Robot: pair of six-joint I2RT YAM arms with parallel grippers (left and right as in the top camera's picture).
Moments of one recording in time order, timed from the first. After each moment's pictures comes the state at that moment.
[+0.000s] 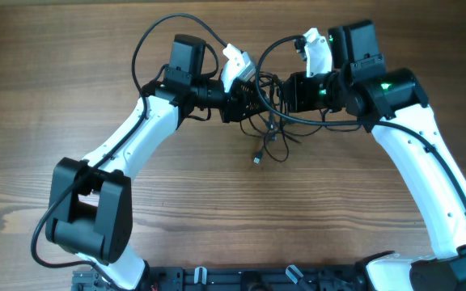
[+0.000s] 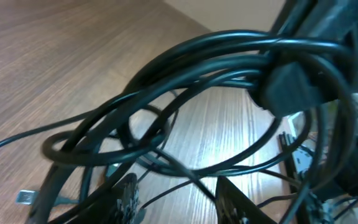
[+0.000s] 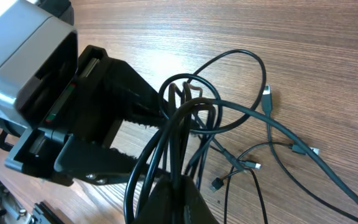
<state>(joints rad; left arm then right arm) -0.35 1.81 1.26 -0.25 1.06 0.27 0.32 1.53 1.48 -0.89 -0.42 0.22</state>
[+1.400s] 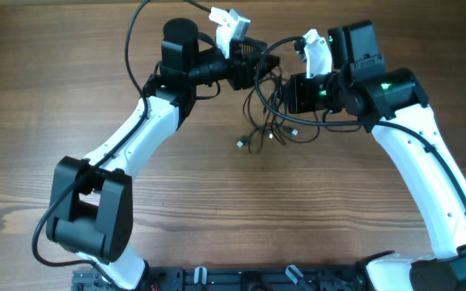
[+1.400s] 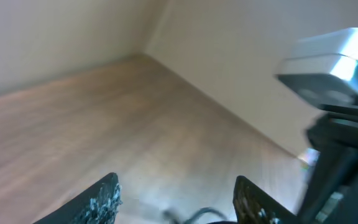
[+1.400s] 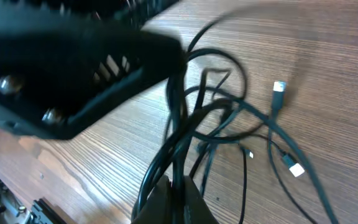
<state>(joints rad) -0.35 1.81 1.26 0.33 0.92 -0.28 0.32 1.53 1.48 -0.90 -0.42 0.21</state>
